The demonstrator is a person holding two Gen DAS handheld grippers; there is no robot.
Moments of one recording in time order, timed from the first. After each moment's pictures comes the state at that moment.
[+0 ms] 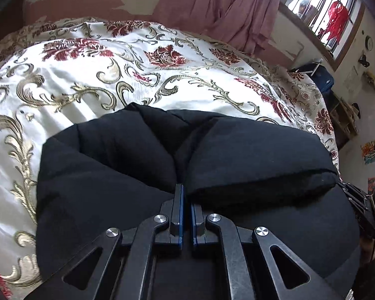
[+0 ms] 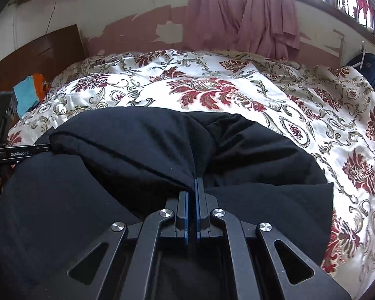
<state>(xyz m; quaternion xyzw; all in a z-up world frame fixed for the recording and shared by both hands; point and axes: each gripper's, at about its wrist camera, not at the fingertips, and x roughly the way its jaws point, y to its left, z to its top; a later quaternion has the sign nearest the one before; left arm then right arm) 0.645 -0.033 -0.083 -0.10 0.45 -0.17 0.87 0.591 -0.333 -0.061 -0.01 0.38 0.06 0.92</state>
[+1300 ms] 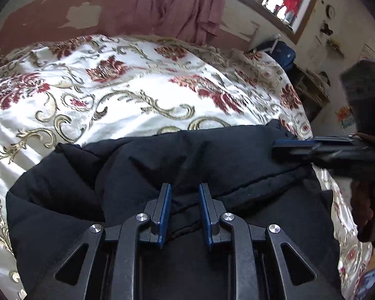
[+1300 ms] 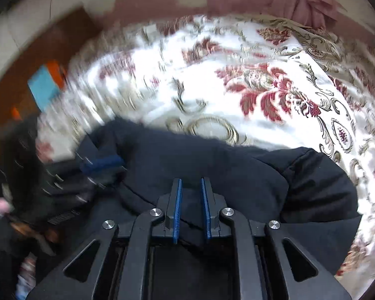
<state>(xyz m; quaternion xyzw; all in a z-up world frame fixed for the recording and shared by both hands) 0.646 -0.096 -0.049 -0.03 0.44 -0.29 0.85 0.651 -0.272 -0.024 0.01 0.52 0.14 0.84</state>
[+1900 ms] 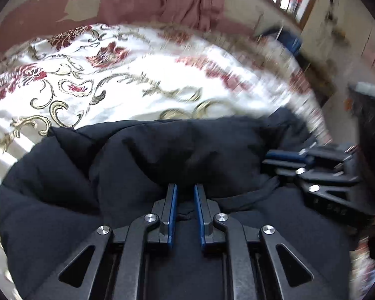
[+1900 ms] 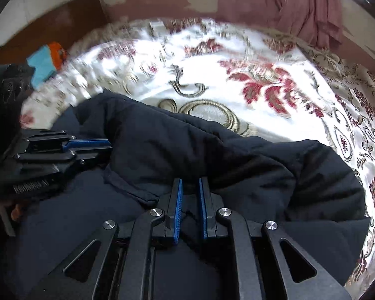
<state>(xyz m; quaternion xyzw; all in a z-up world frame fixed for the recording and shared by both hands) 0.641 -0.096 -0.058 -0.05 0.44 -0.29 0.85 0.624 -0.275 -0.051 -0.03 0.47 0.14 0.87</state>
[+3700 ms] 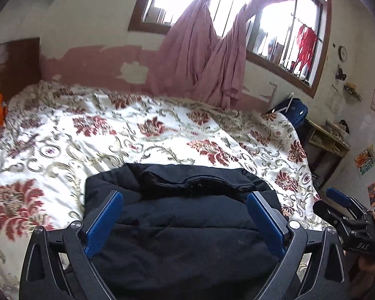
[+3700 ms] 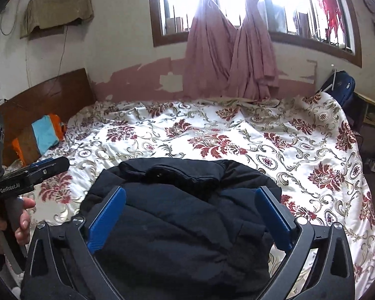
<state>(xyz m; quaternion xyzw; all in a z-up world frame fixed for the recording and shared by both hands) 0.467 -0.052 0.095 -0.08 0.29 -0.14 0.94 0.433 -0.316 0.095 0.03 0.28 0.04 0.96</state>
